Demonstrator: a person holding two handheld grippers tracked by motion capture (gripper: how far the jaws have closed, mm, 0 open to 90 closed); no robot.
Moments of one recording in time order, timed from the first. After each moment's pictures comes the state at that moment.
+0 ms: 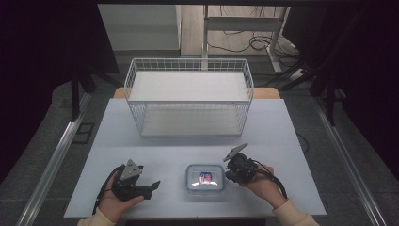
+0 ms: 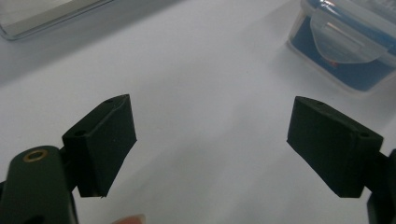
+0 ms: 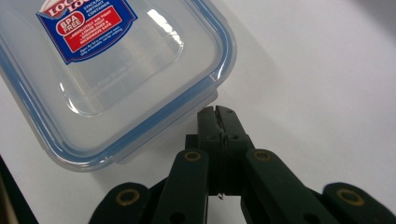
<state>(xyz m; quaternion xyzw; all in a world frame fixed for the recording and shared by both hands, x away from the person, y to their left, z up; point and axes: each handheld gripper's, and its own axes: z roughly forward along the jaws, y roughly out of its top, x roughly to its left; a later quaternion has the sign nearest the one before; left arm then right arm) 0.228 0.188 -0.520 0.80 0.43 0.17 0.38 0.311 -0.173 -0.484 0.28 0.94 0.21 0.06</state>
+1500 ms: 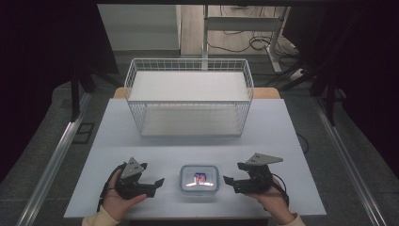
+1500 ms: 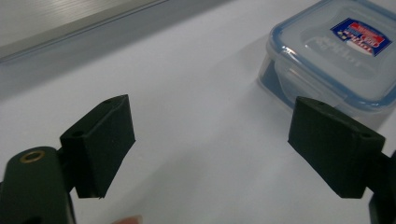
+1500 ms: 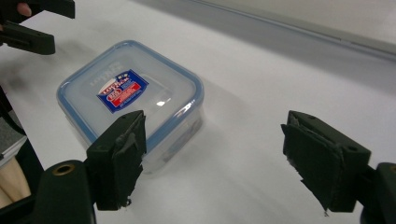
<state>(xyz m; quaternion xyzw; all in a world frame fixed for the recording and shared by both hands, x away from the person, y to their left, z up) 0.231 0.179 -0.513 0.79 0.42 0.16 0.42 0.273 -0.215 -0.476 0.36 0.83 0.42 0.09</state>
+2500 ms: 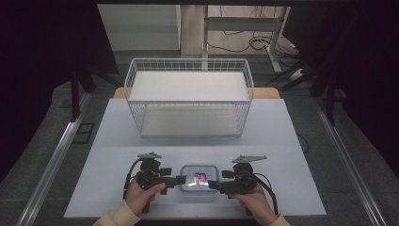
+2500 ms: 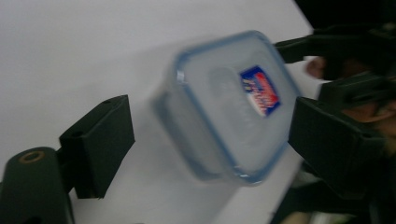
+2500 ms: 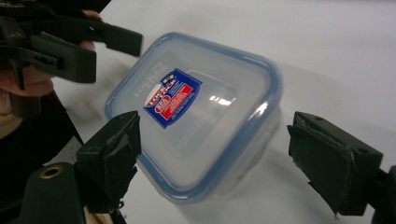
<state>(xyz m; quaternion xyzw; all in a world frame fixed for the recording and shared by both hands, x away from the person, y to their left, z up) 0.265 0.130 -0.512 0.73 0.49 -0.11 0.46 0.278 -0.179 -0.500 0.42 0.80 0.43 -0.05</state>
